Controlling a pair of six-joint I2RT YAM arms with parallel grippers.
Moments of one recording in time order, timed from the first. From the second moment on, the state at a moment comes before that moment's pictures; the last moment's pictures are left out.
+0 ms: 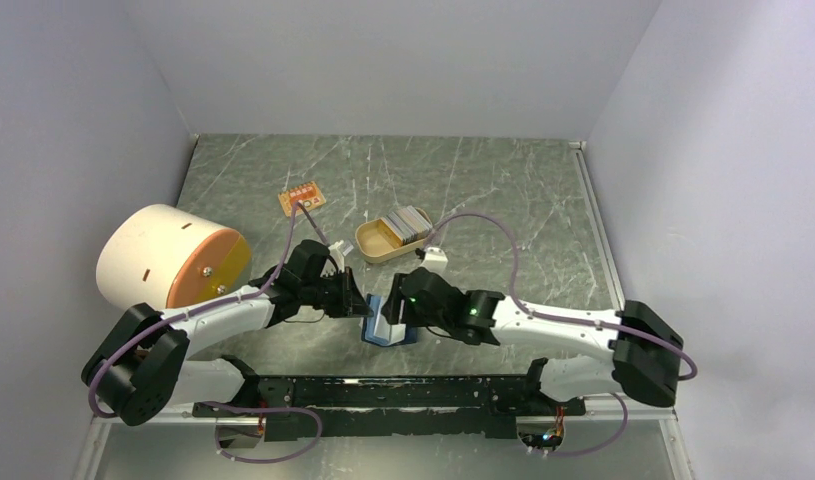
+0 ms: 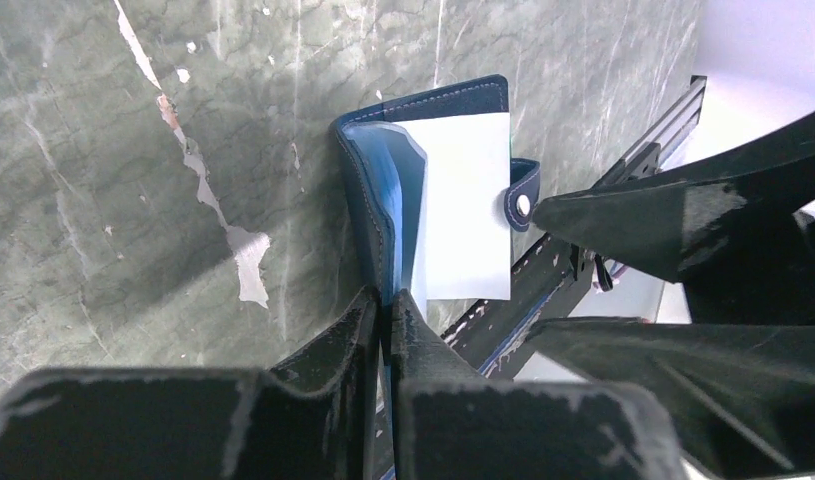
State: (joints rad) left arm -0.64 1.25 0.48 0.01 0.45 -0.76; right arm 1.12 1.23 0.69 -0.21 0.29 0.95
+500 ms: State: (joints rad) left arm -0.64 1.25 0.48 0.01 0.45 -0.77; right arm 1.12 1.49 0.79 -0.18 0.34 0.97
